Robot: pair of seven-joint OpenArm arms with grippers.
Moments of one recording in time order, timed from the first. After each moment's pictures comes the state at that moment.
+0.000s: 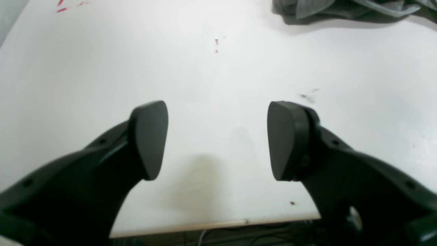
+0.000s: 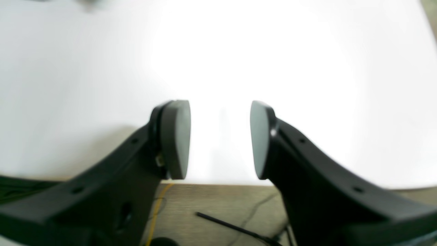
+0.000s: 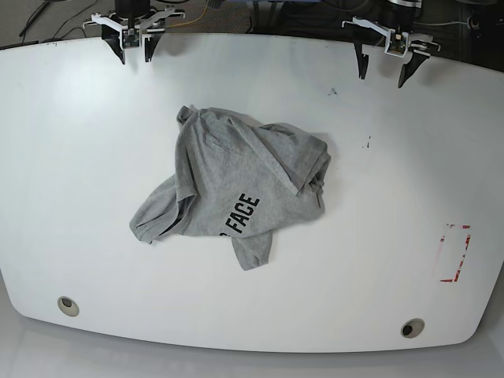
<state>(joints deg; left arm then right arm) 48.9 -4.4 -12.2 100.4 7.7 -10.5 -18.0 -54.7 -3.9 15.6 111.8 -10.6 7.4 -3.5</state>
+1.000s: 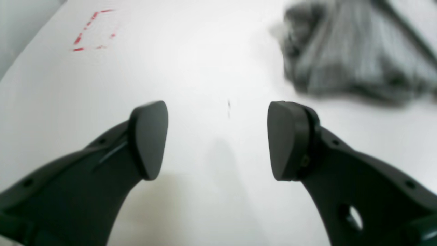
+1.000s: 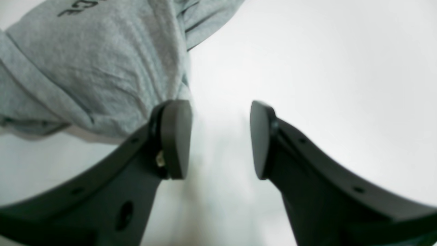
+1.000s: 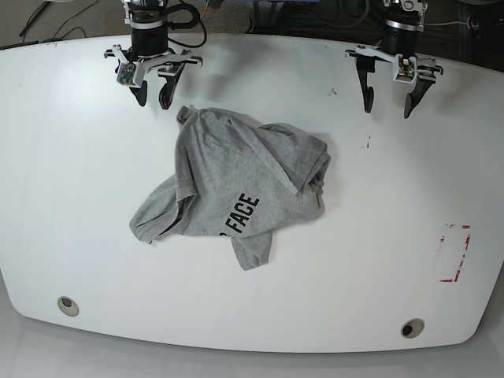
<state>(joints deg) 40.4 -4.4 -12.1 100.4 0.3 -10.3 -17.9 -41.9 -5.9 11.1 111.9 9.8 6.7 -8.7</state>
